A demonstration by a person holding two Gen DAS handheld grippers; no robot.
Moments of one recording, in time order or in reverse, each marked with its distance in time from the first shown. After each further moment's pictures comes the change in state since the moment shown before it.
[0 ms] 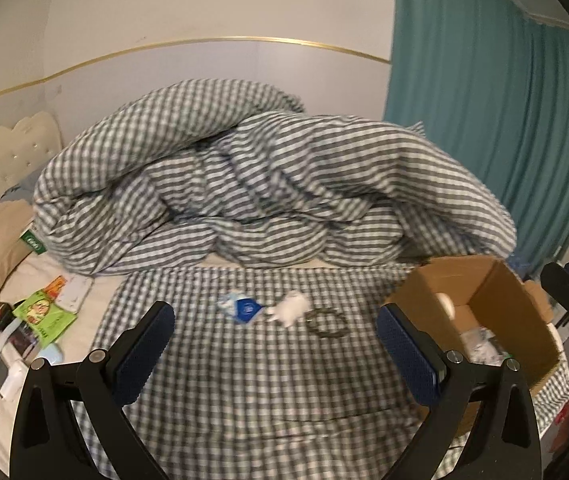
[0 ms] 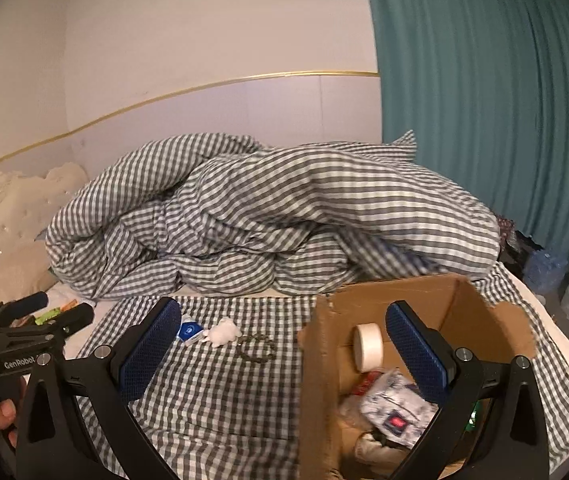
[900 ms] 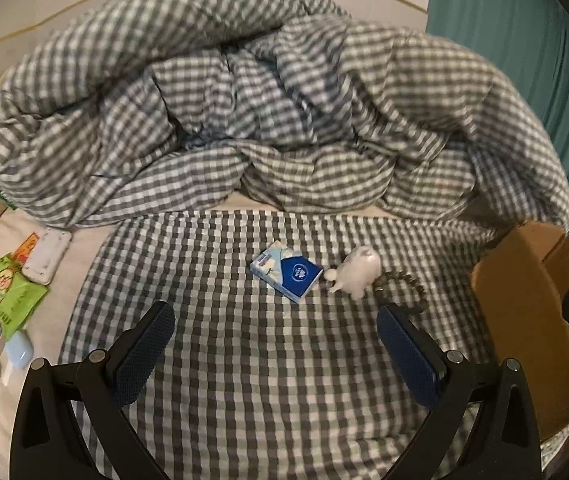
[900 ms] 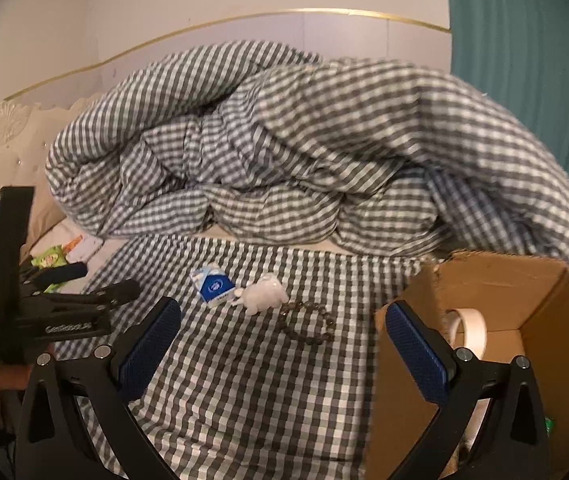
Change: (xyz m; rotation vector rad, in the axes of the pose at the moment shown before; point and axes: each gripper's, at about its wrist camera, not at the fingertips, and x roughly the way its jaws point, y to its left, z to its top) left arm 0.156 0.069 -0.036 -0.013 0.196 -0.009; right arm 0.136 0.065 -0.044 -0.124 0.195 0.124
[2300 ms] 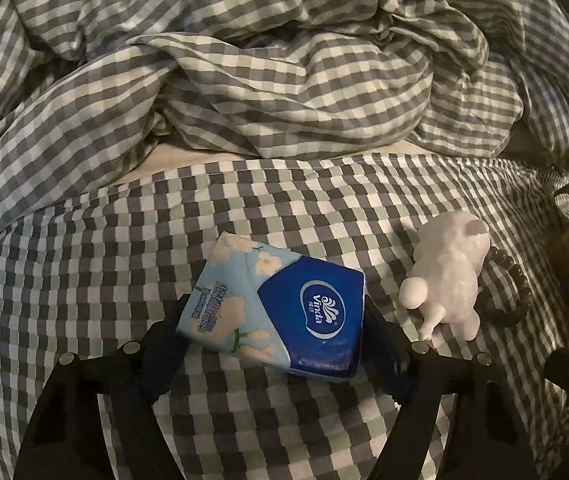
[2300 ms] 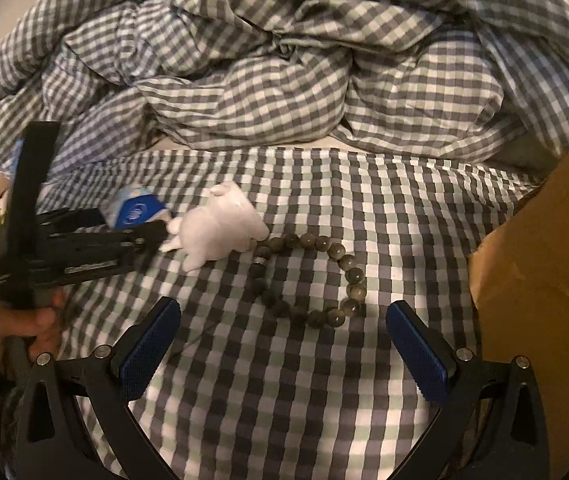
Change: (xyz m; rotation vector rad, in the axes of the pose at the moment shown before) left arm 0.201 0.014 -0.001 0.144 0.135 -0.136; right arm 0.175 -0.020 -0.057 0.062 0.244 -0.041
